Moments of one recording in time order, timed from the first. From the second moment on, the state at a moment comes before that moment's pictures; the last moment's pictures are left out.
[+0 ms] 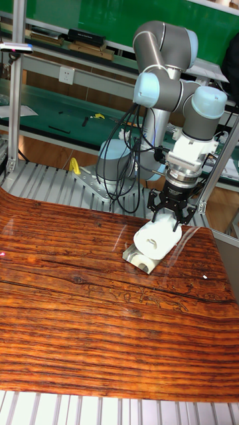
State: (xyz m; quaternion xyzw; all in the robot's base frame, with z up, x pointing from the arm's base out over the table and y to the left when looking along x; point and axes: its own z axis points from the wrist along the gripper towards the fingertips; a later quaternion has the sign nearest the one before) arm 0.352 0.173 0.089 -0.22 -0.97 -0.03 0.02
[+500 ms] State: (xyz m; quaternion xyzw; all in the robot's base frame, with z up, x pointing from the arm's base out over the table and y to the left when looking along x) arm 0.354 0.177 0.092 -0.27 -0.96 -0.02 0.03
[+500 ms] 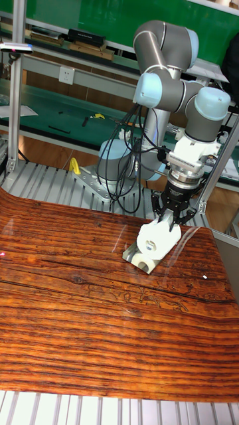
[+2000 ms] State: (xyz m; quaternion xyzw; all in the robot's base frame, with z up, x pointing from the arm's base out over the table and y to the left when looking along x) arm 0.368 0.148 0.117 -0.29 -0.96 0.01 0.04
